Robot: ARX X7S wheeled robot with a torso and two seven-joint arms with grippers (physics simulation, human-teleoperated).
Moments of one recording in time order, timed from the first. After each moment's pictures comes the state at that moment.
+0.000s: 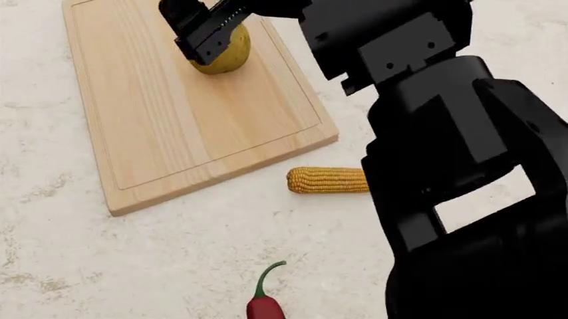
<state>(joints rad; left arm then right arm) -1.69 -0.18 0.34 -0.80 -0.33 -0.65 -0.03 1.81 0.03 -0.95 1.05 0.59 0.62 -0.59</state>
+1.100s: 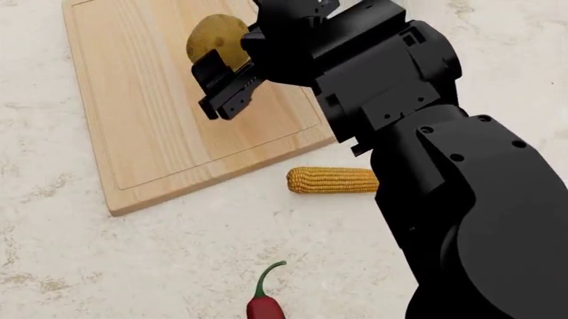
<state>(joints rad) -1.68 -0.19 0.35 -0.80 -0.34 -0.63 -0.05 1.73 0.02 -1.50 1.22 1.12 0.36 -0.54</state>
